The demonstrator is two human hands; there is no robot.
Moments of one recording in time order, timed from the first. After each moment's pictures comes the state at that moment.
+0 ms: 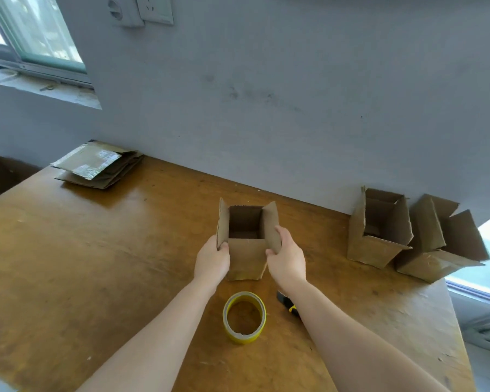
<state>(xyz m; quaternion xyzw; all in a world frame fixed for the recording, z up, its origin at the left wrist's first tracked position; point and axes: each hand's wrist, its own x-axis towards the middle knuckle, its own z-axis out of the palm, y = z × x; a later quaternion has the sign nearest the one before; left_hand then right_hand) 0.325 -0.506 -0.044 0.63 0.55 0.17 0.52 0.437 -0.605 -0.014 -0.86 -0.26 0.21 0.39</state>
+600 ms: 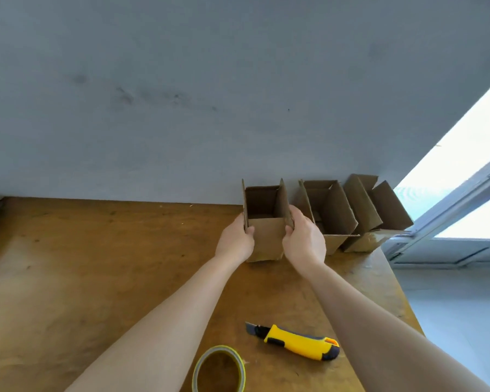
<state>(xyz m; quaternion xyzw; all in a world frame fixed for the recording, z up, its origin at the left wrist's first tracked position) 0.503 -0.492 -0.022 0.82 0.30 0.04 0.49 0.554 -0.616 0.006 -0.95 -0.14 -0.02 0.26</state>
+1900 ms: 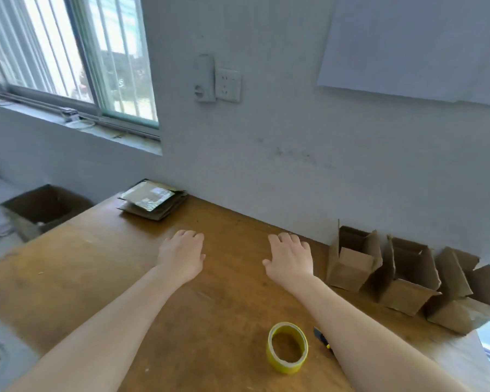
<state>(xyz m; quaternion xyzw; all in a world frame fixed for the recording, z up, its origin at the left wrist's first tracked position) 0.174 -0.423 0.070 0.89 0.44 0.05 0.00 0.362 -0.552 0.076 -0.85 -0.52 -0.03 0.05</state>
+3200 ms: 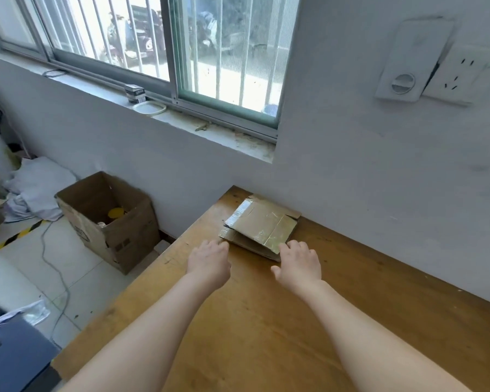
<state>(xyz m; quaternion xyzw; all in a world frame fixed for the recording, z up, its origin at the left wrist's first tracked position) -0.008 -0.043 -0.010 0.88 0.48 0.00 0.08 0.159 -0.136 0.003 -0.84 -0.55 0.03 -0.02</state>
